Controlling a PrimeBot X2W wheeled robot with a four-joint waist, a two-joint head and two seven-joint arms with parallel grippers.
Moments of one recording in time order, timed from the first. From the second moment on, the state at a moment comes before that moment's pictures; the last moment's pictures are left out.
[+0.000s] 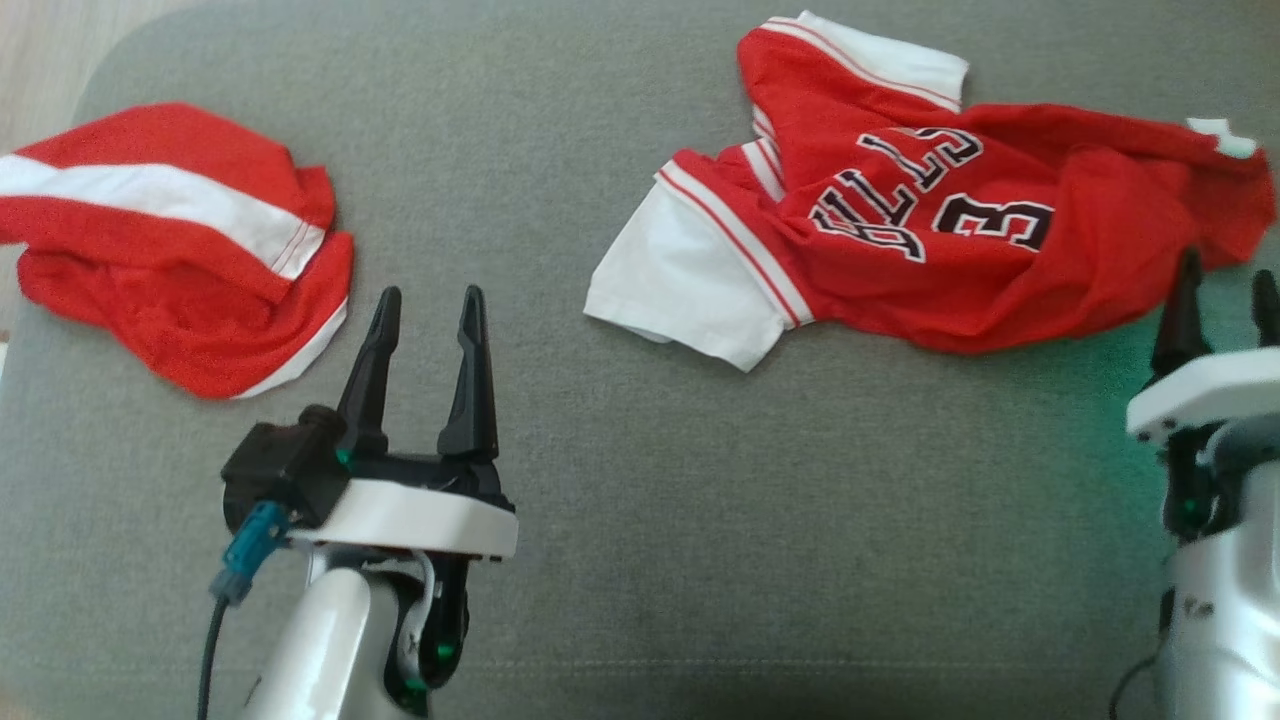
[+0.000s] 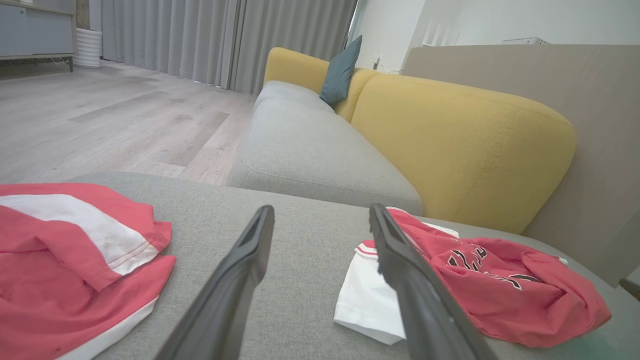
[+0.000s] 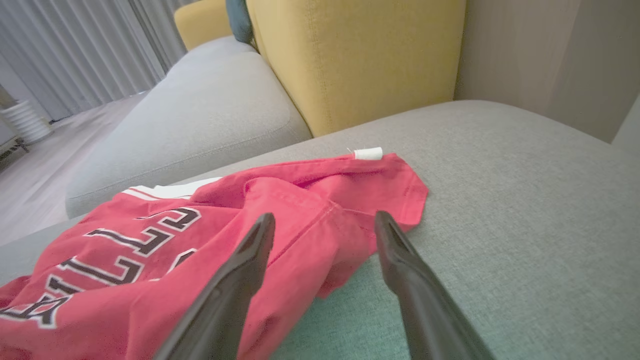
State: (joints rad) left arm -0.14 0.04 -0.31 0.02 -0.32 0.11 -0.26; right arm -0.42 -0.04 -0.39 0.49 0.10 0.12 -0.01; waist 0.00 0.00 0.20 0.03
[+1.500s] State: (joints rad) left arm -0.17 0.04 -0.31 0.03 -0.32 0.11 -0.26; right arm -0.65 -0.05 -0.57 0.76 -0.07 0.12 0.01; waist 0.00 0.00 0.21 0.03
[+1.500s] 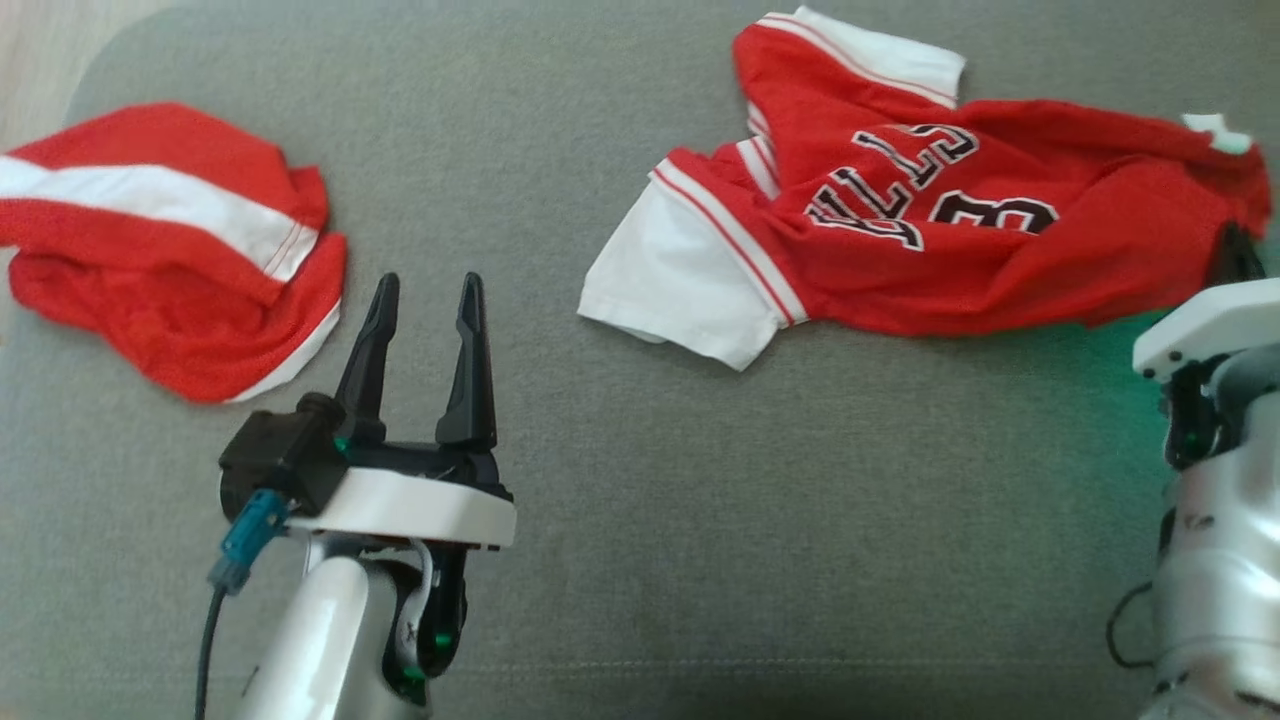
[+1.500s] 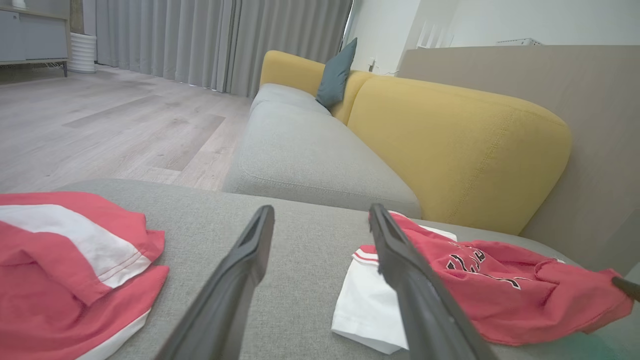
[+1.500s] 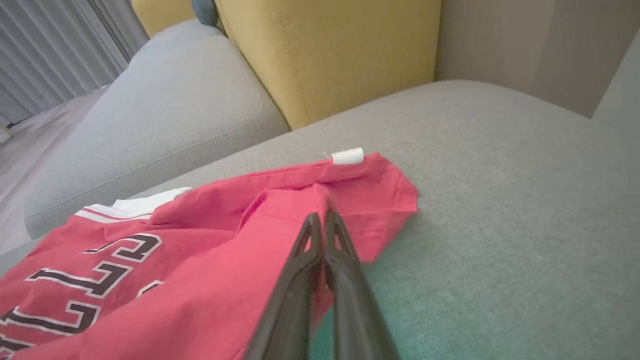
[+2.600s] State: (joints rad) left arm -0.14 0.04 -0.31 0.03 -0.33 0.11 -0.26; right arm -0.19 -0.04 -0.47 0.39 0.05 0.12 0.06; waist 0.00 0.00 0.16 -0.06
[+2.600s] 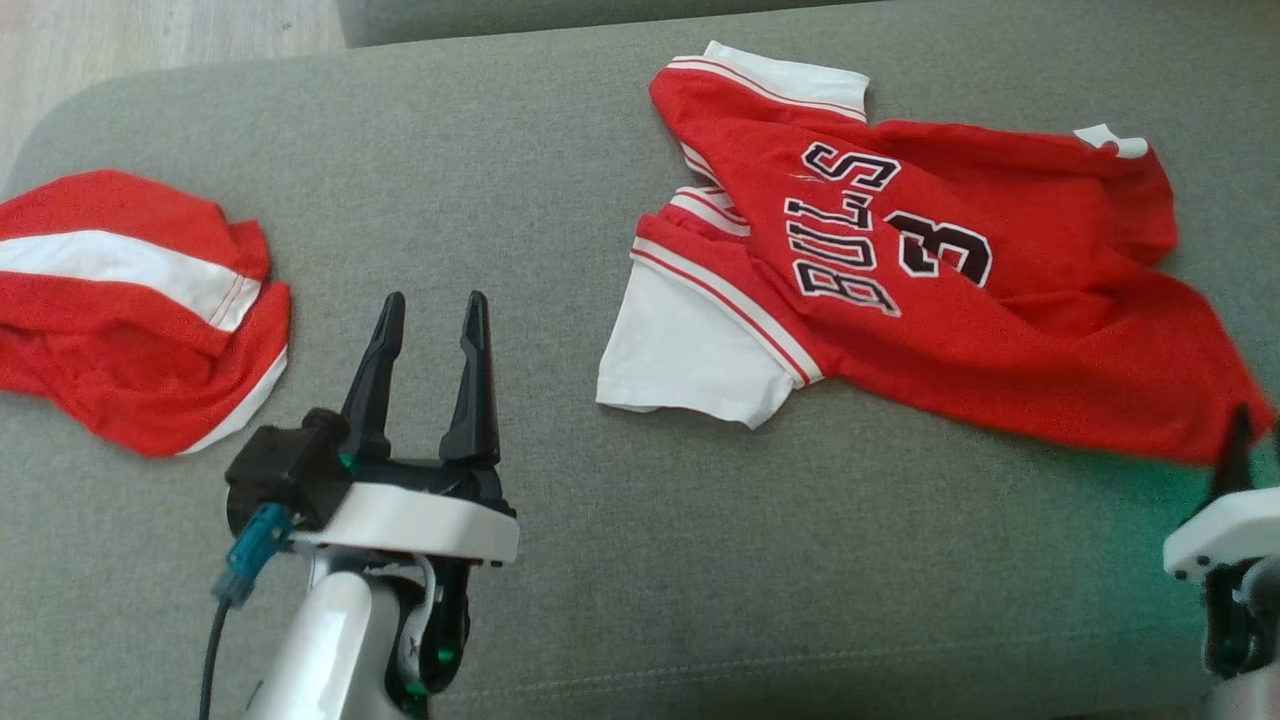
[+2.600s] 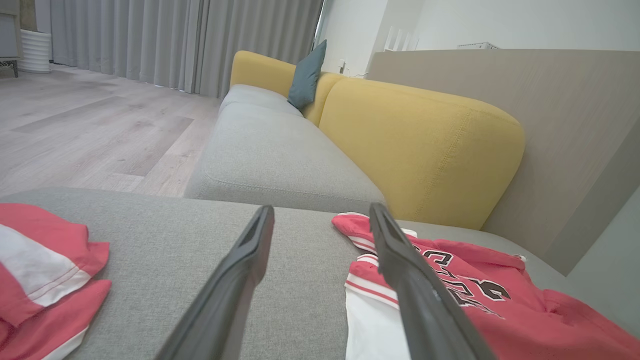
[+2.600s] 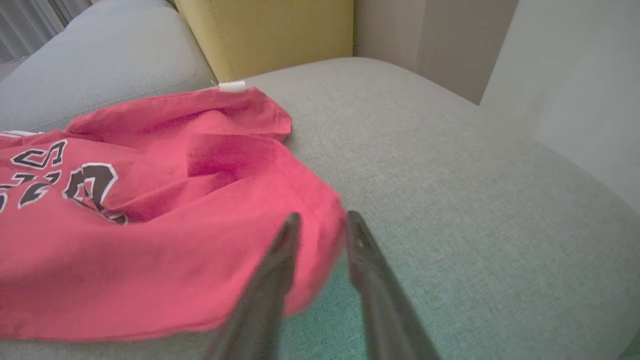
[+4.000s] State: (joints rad) left arm -0.49 0.04 -0.55 0.81 -0.28 0.06 -0.17; right arm -0.15 -0.04 -0.24 0.17 0.06 0.12 -0.17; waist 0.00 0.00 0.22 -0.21
